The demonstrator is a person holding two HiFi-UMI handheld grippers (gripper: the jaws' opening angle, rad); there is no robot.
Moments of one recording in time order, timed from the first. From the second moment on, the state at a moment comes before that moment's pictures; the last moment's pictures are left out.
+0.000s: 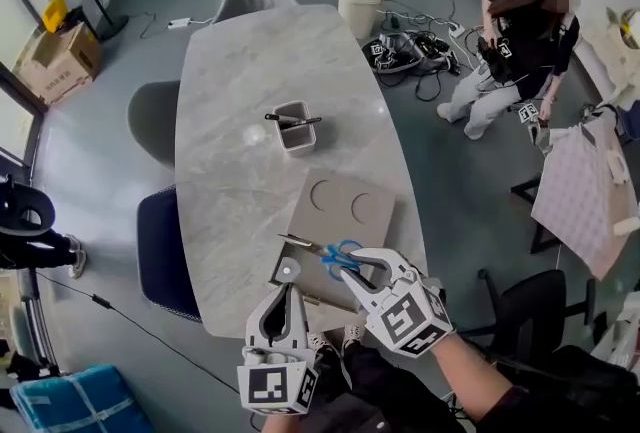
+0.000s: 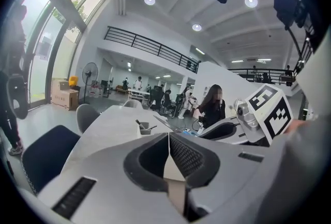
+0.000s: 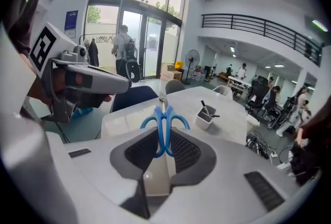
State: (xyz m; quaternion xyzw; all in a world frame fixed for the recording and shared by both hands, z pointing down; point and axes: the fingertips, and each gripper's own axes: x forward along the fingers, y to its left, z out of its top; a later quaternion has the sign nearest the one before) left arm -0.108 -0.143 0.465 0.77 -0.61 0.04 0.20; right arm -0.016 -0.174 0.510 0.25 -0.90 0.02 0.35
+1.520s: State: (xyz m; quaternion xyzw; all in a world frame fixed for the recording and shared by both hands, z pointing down) left arm -0.104 -0.118 0.278 0.79 -0.61 -0.05 0.03; right arm 0.039 -0.137 0.278 0.42 -0.90 -0.05 -0.03
